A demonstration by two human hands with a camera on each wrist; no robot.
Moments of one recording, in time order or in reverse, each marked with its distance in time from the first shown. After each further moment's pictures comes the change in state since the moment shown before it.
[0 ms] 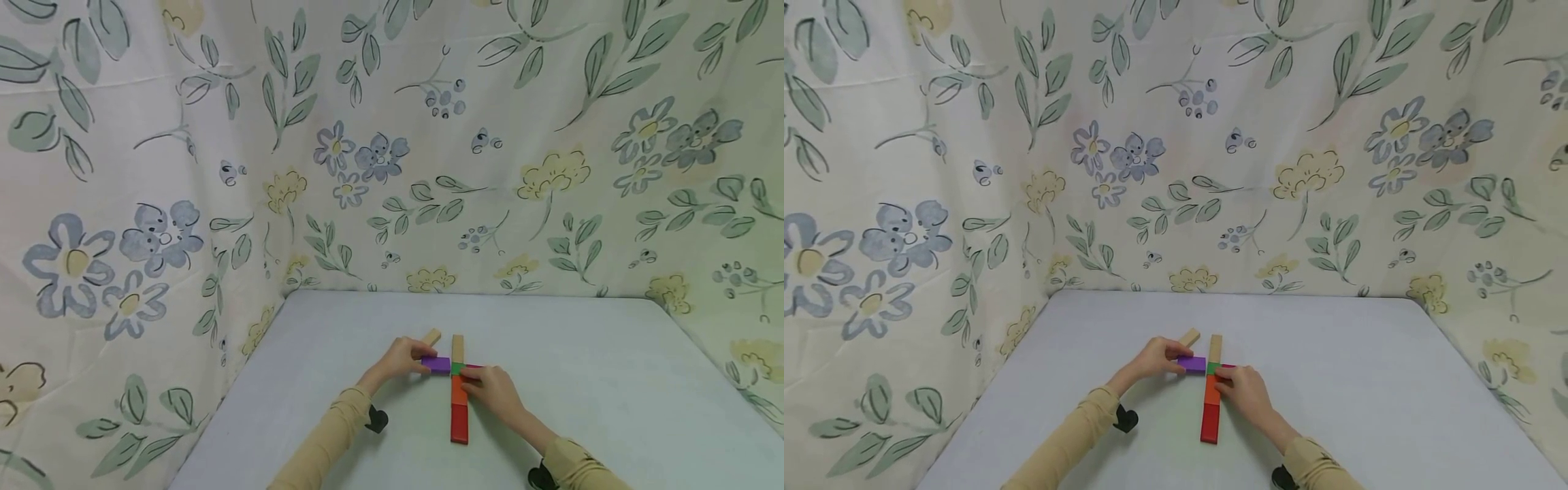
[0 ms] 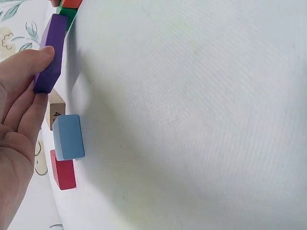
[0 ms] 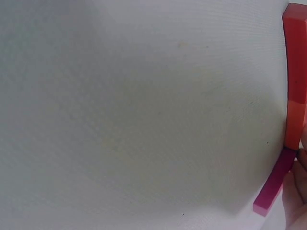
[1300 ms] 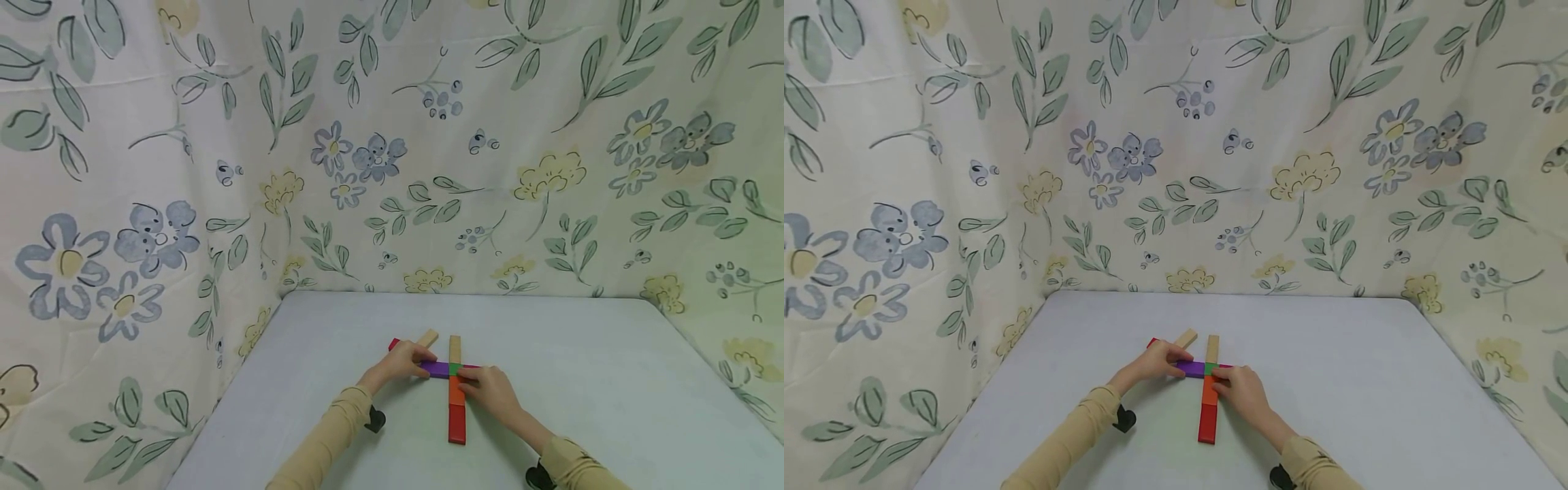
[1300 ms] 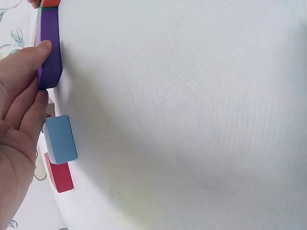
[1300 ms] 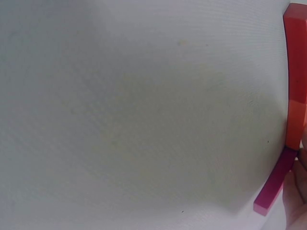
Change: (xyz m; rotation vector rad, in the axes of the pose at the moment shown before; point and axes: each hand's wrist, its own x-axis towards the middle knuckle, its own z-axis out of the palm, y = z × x) left_hand 0.003 0.000 0.002 0.130 -0.082 0.011; right_hand 0.001 -0.002 0.000 -0.013 -0.006 0.030
